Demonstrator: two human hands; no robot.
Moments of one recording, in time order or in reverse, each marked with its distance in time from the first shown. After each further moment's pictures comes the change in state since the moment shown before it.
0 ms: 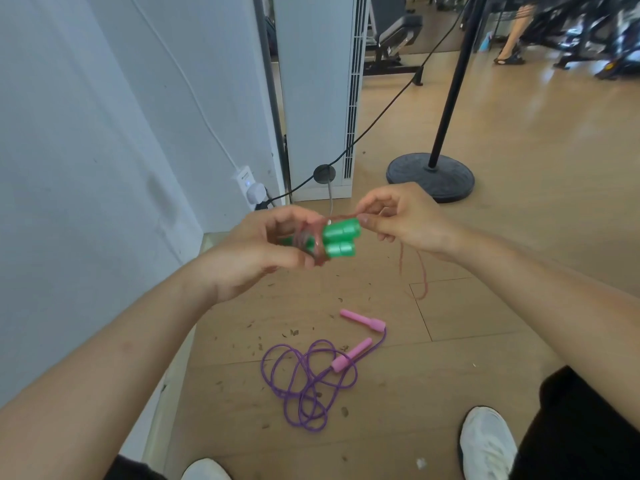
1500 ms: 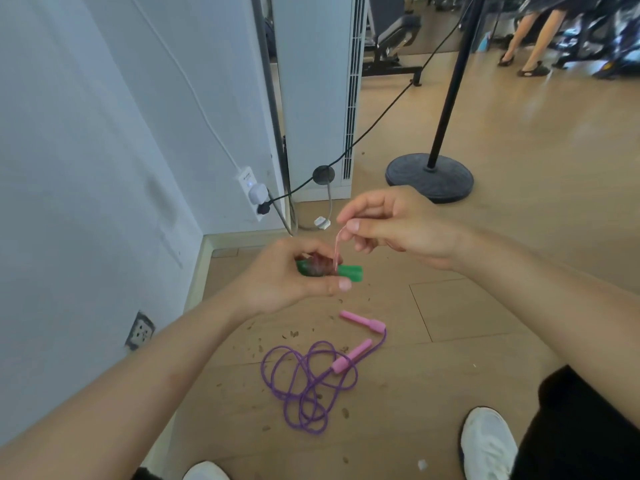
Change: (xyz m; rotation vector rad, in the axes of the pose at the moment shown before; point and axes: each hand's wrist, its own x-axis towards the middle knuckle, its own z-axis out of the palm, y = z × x) left_hand 0.005 -0.022 0.027 0.456 0.073 0.056; right_hand -0.018 -0.027 0.004 0.387 -0.198 0.044
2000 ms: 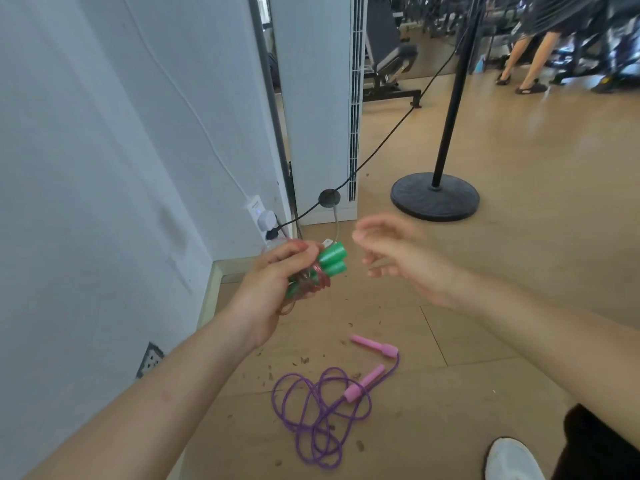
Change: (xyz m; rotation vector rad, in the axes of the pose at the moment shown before) left_hand 0.008 0.008 -0.009 -0.714 0.295 -0.283; right_hand 0.004 0.013 0.008 0.098 0.254 0.087
